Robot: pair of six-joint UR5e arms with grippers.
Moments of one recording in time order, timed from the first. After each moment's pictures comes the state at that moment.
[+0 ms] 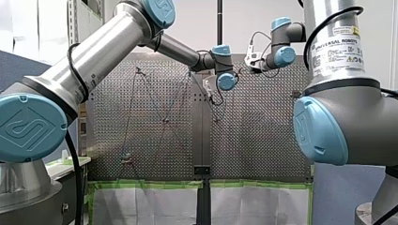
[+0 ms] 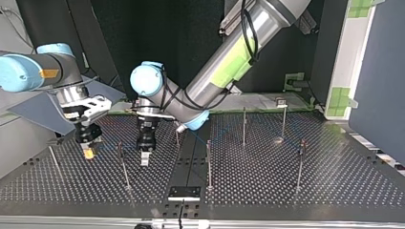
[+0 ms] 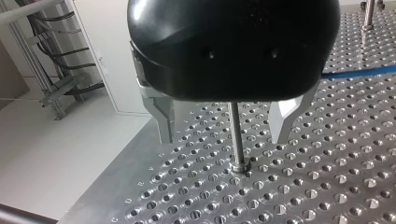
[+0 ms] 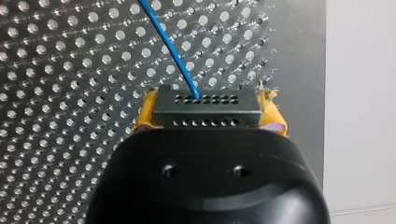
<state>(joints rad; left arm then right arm) -0.70 -2.29 -0.99 -2.66 -2.10 -1.72 1.82 -1.31 1.47 -0.21 1.24 1.76</state>
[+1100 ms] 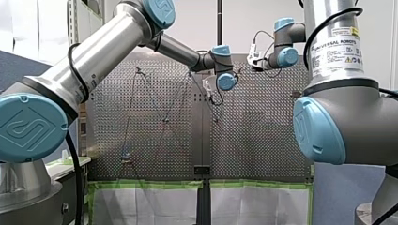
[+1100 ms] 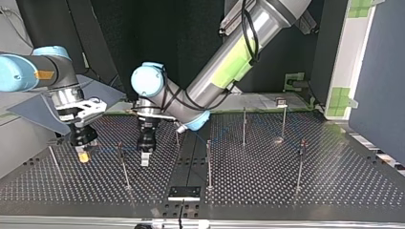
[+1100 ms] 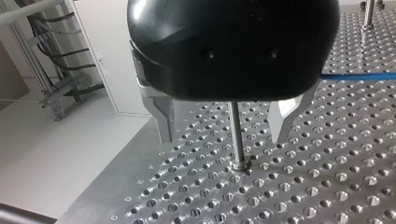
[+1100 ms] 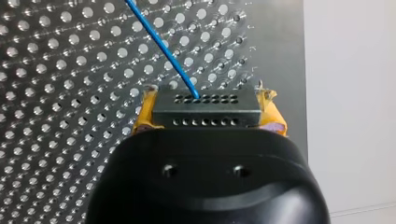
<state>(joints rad) -0.69 -2.29 -0.99 -2.66 -2.10 -1.72 1.79 -1.31 1.46 -0.27 1.20 1.78</state>
